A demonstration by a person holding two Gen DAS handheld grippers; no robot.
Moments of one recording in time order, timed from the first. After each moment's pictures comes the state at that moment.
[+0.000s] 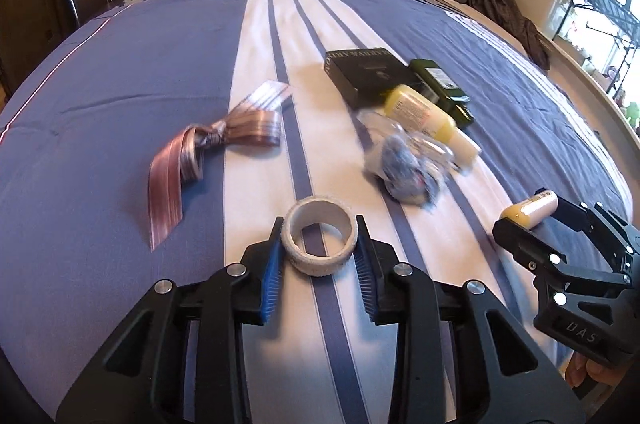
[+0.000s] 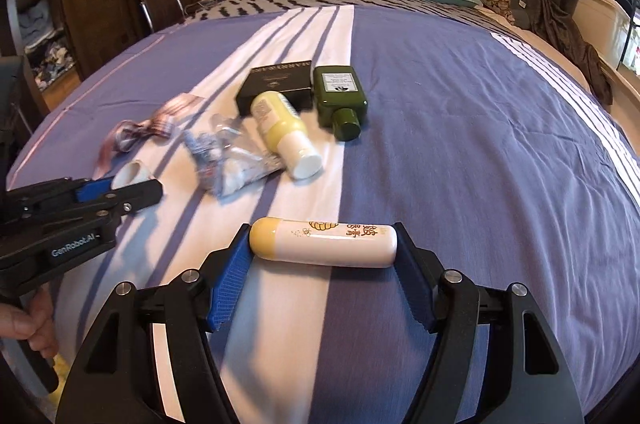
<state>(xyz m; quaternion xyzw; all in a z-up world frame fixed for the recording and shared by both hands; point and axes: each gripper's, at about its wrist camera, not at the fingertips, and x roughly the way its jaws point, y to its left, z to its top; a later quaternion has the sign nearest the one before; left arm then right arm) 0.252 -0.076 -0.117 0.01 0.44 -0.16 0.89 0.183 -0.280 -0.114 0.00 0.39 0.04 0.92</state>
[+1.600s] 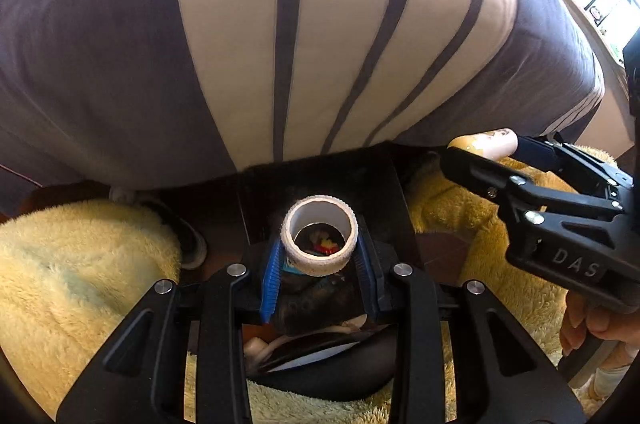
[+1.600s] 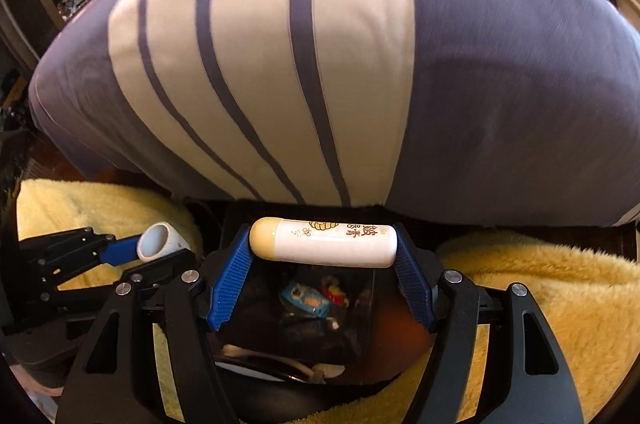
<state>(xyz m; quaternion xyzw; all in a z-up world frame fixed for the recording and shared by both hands) -0.002 -0.048 -0.250 -0.01 0.58 -0.19 0.79 -0.013 -0.247 -0.236 0.03 0.54 0.06 0.84</state>
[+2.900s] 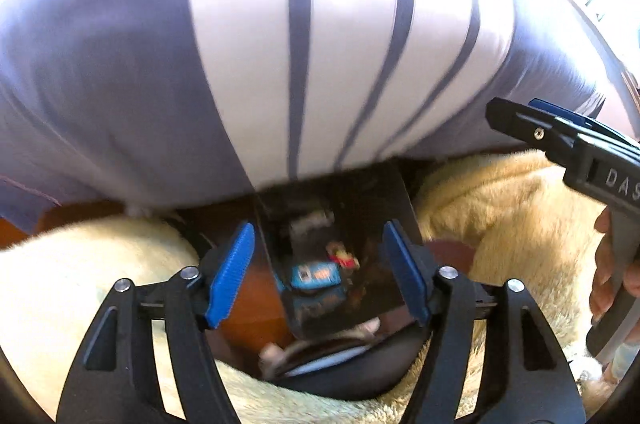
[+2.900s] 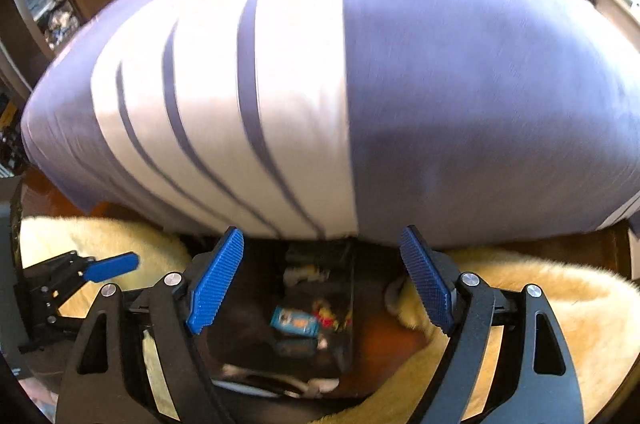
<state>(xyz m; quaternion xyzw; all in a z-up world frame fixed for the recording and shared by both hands) 0.006 -0.051 -0.217 0.02 0.55 -0.18 0.82 -0.003 -0.270 -0.183 0.04 0.48 0.03 0.88</state>
